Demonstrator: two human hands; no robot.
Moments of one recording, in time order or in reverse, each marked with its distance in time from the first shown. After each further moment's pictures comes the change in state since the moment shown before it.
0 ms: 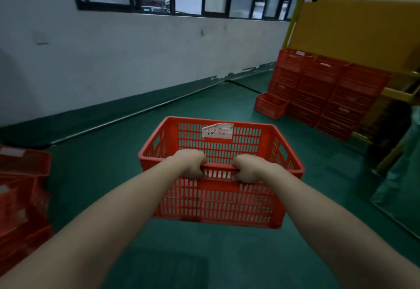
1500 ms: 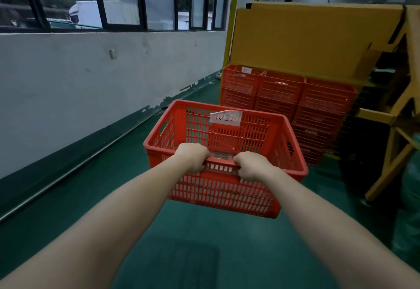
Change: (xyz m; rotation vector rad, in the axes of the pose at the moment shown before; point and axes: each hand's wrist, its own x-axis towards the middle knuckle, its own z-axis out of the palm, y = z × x) left_hand 0.918 -0.160 -0.315 0.256 0.228 0.353; right_hand 0.670 0.524 -0.298 0.053 0.225 0.401
